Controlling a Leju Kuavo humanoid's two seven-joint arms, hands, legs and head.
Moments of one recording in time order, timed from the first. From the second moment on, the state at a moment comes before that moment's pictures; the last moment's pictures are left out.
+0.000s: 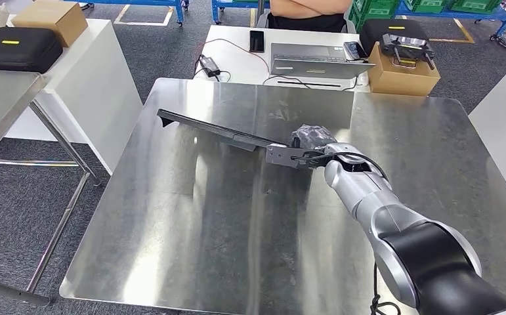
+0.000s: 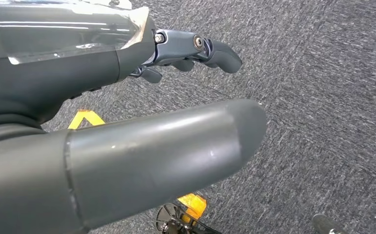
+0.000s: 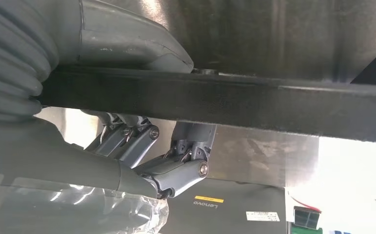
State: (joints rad) left arm -0.13 -0.12 1.27 -0.20 -0.87 0.23 -0.34; right arm -0.93 -0.06 0.36 -0.39 1.03 -0.01 -0.18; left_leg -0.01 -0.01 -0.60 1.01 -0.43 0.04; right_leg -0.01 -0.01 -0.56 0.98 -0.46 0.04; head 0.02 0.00
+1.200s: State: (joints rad) left arm -0.13 -0.12 1.31 -0.20 -0.86 0.22 -0.33; right arm -0.24 -0.22 0.38 -1.24 1.39 -0.04 -0.05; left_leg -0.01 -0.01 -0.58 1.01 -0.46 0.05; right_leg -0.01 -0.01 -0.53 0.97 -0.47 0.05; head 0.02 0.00
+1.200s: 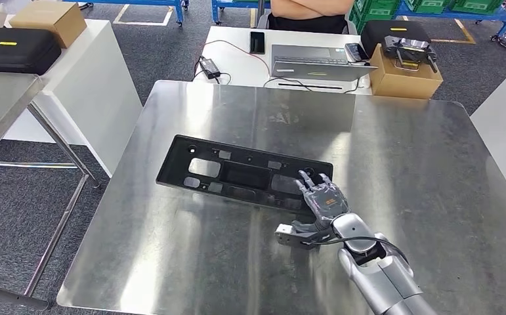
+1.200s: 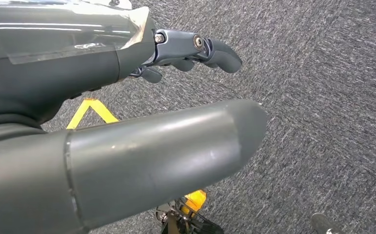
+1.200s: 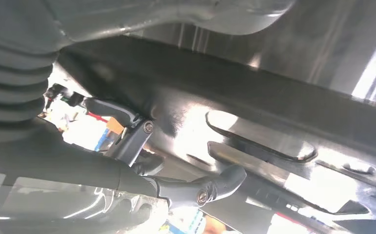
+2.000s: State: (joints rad) left arm -0.12 -0.12 1.31 -0.20 -0.87 0.27 -0.36; right arm -0.15 -0.13 0.19 -1.56 1.39 -0.68 -0.15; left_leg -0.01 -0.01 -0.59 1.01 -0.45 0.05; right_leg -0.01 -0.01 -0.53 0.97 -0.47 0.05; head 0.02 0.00
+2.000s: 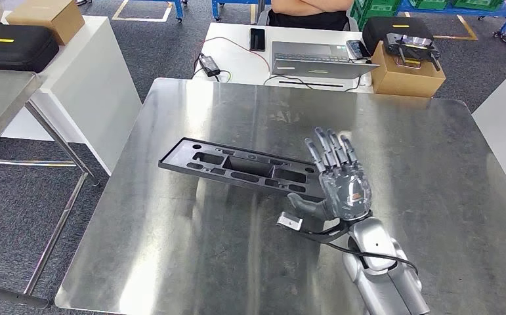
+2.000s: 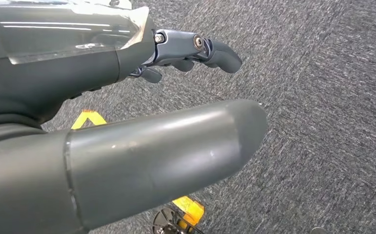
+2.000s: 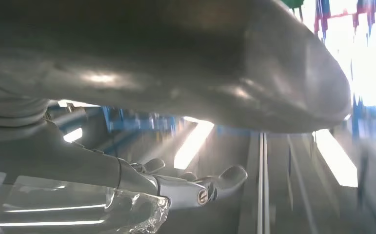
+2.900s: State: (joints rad) left arm -0.12 -0.13 1.30 -0.21 -0.84 0.31 -0.39; right arm -0.18 0.19 -0.18 -1.71 1.15 -0.70 -0.61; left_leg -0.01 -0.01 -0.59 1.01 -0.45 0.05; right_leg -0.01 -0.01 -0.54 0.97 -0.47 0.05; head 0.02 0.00
